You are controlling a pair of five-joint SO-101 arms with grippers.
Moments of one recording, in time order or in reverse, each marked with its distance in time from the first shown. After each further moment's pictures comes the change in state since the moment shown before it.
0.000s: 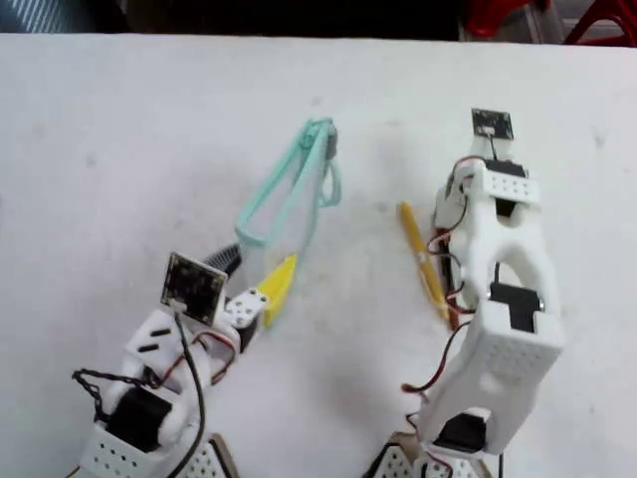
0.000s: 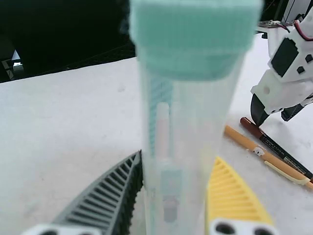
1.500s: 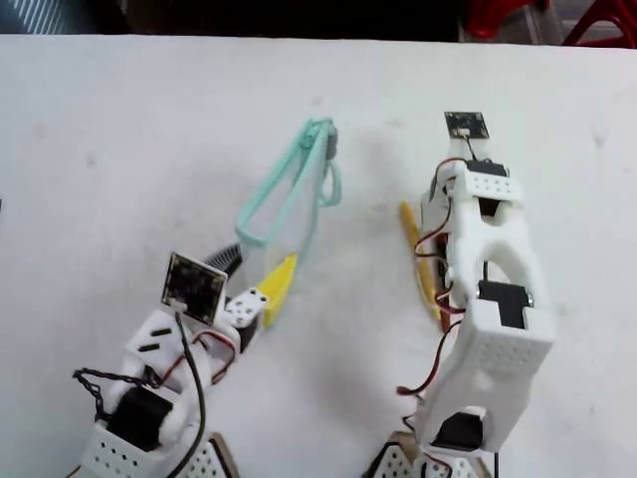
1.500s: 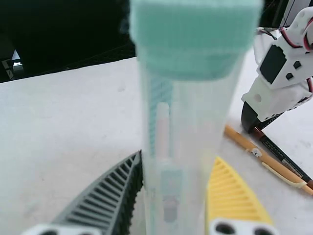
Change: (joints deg) left arm 0.0 0.0 0.0 0.0 0.0; right arm -4.8 1.1 0.7 -1.1 4.0
